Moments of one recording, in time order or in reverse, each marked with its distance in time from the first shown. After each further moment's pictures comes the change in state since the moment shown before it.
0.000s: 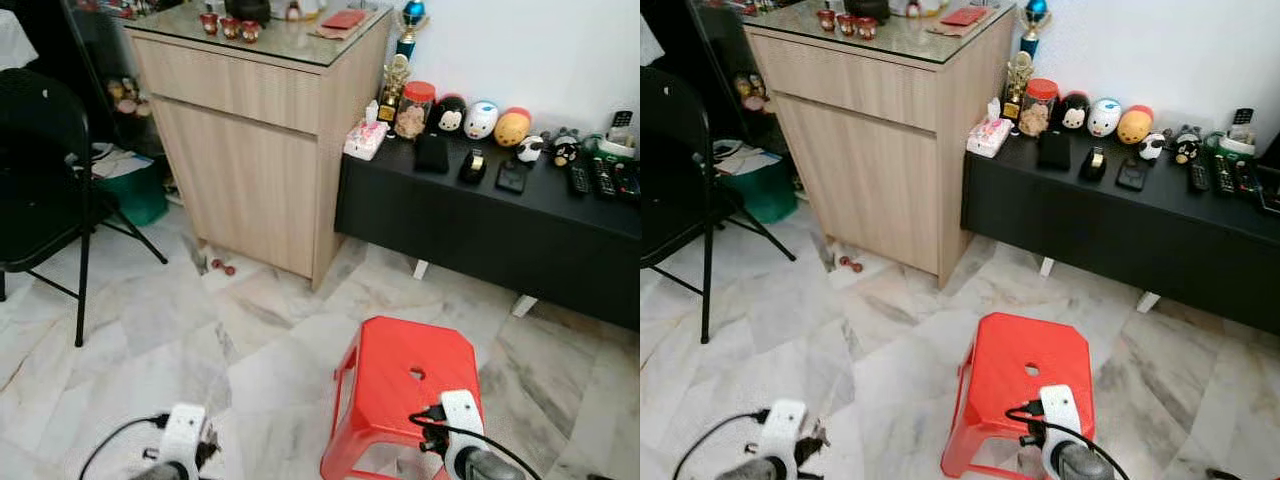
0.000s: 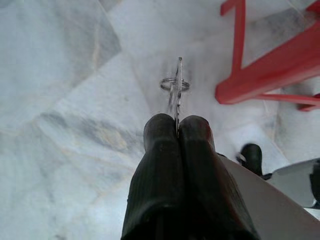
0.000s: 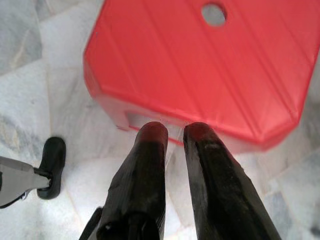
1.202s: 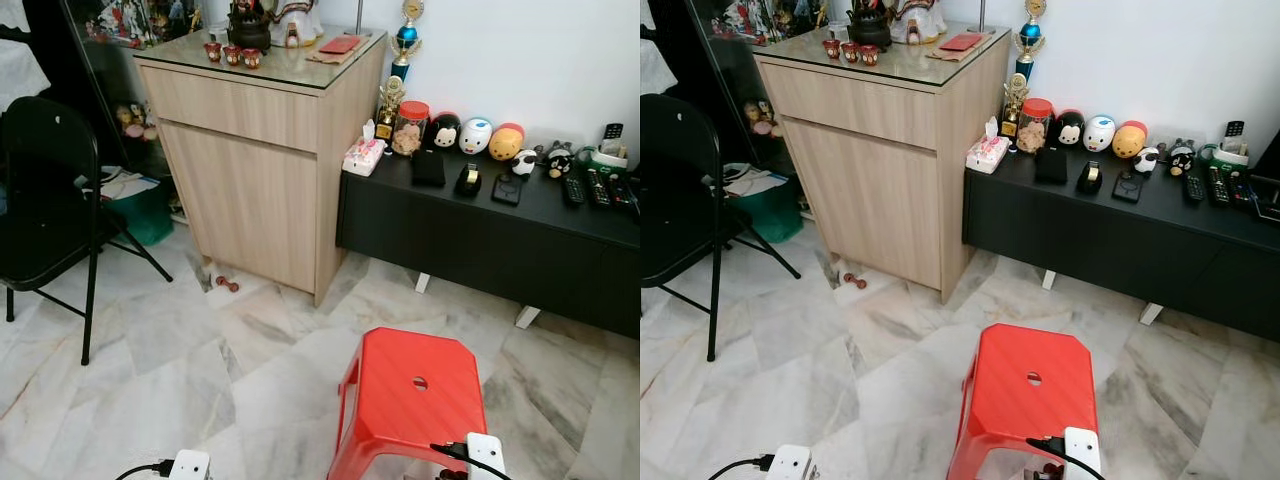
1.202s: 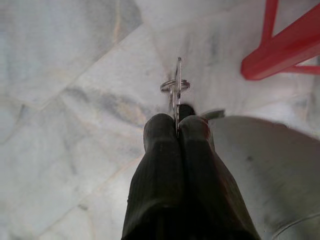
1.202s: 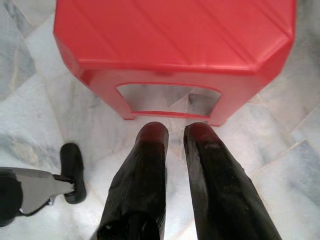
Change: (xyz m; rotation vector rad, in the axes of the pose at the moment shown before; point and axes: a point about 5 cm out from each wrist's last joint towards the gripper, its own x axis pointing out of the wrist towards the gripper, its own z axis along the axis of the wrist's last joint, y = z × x) left arm -0.008 -0.003 -0.060 0.028 0.142 0.074; right arm -0.010 -0.006 -0.044 0.223 0.068 -0.063
